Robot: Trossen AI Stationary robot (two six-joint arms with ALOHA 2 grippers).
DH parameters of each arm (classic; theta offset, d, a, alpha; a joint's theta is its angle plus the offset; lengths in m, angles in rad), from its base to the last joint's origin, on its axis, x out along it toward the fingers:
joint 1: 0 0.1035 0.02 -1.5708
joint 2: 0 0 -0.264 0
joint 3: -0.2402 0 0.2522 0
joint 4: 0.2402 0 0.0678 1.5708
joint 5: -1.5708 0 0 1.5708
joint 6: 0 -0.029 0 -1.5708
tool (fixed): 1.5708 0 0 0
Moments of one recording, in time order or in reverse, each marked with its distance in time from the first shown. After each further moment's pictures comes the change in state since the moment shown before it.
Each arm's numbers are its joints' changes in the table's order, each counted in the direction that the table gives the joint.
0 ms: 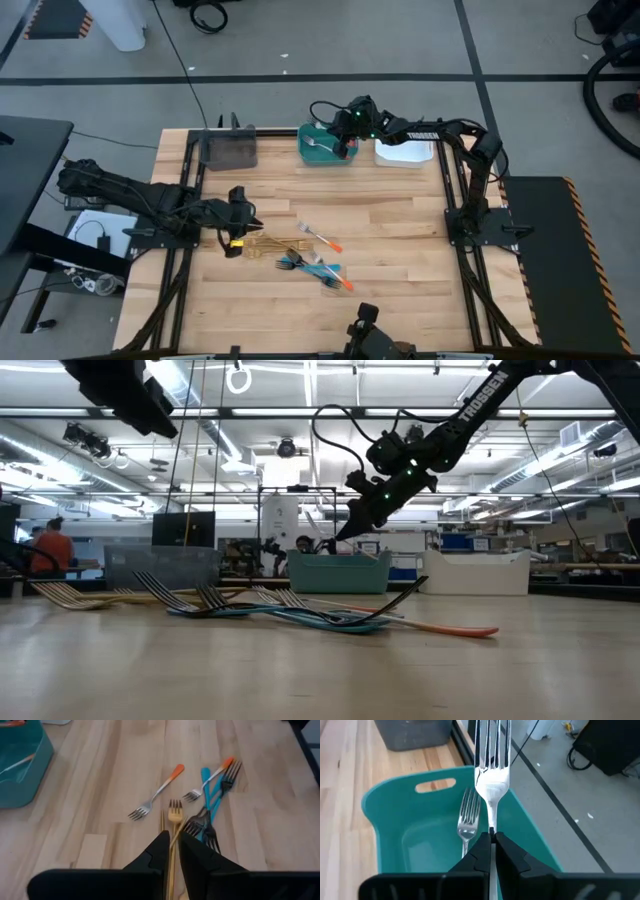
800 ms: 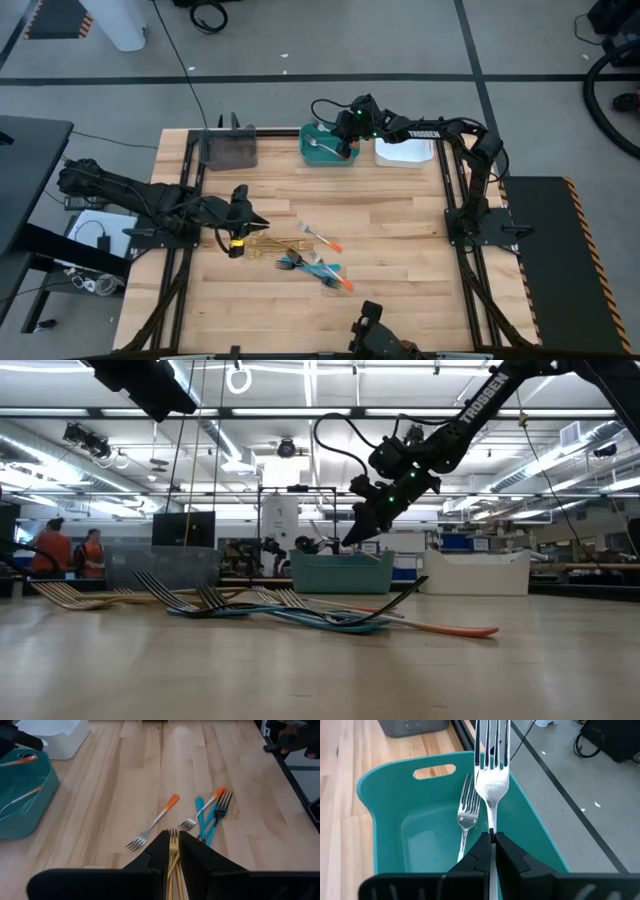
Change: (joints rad) left arm -0.005 0.001 0.000 -0.135 0.012 -0.059; right arm -0.030 0.000 0.000 0.059 0.031 0.000
